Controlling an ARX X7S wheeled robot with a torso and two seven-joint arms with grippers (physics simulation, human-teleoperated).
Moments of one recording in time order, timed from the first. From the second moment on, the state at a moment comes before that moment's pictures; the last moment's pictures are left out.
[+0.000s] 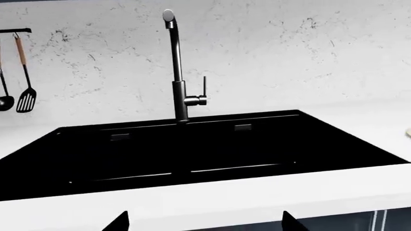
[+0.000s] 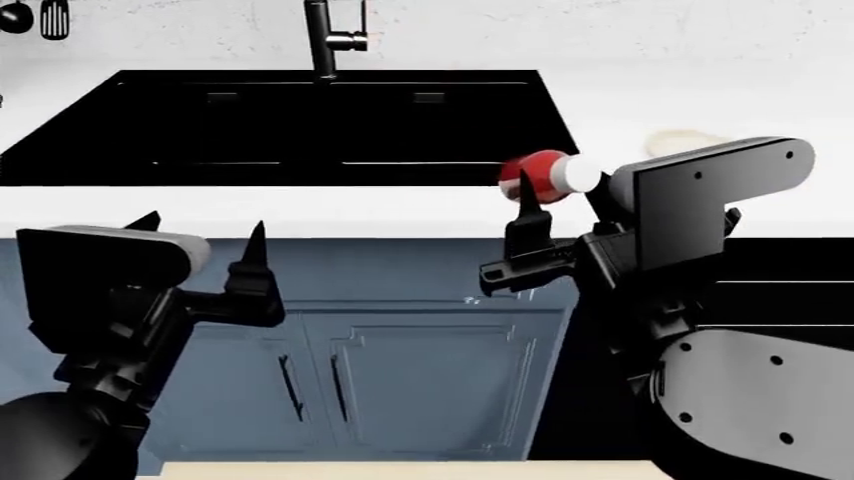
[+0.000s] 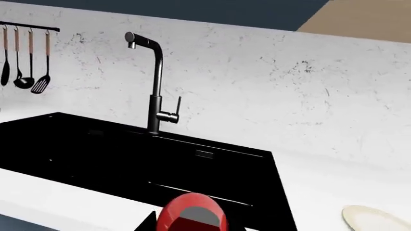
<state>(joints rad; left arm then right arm) -0.40 -0.72 0.12 0.69 -0.97 -0.71 -0.57 1.41 0.93 -1.50 -0.59 1.26 0.05 1.03</state>
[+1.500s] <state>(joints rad) -0.43 -0.71 0.15 0.70 -0.97 -0.71 -0.57 1.33 0.91 -1.49 -0.60 1.22 0.00 1.03</state>
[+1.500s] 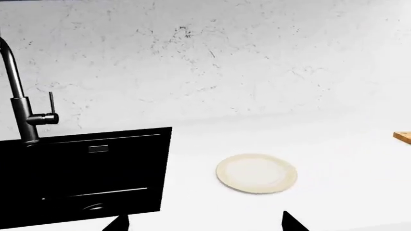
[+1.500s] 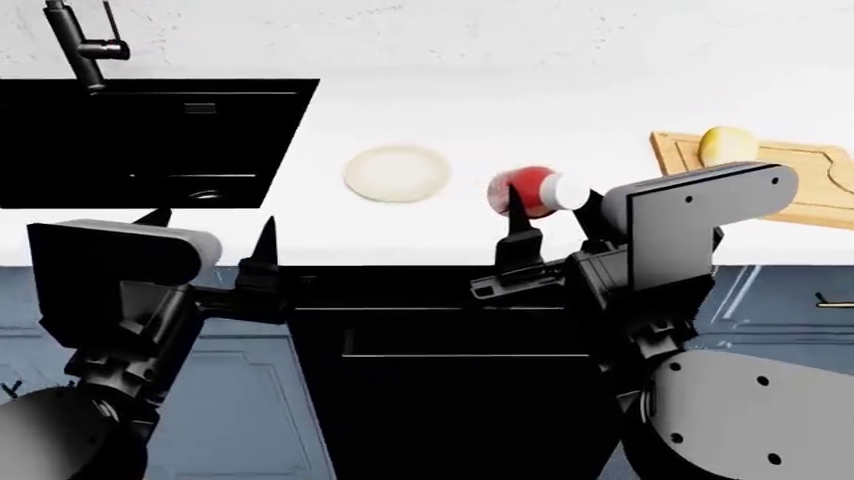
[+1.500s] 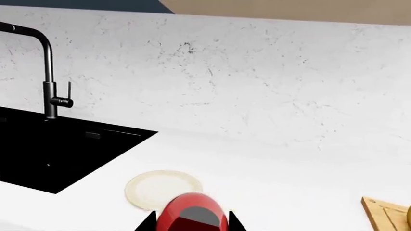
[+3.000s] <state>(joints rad) -0.45 -0.72 0.16 0.69 -0.97 -0.71 -0.58 1.31 0.93 -1.47 -0.61 1.21 0.01 1.04</state>
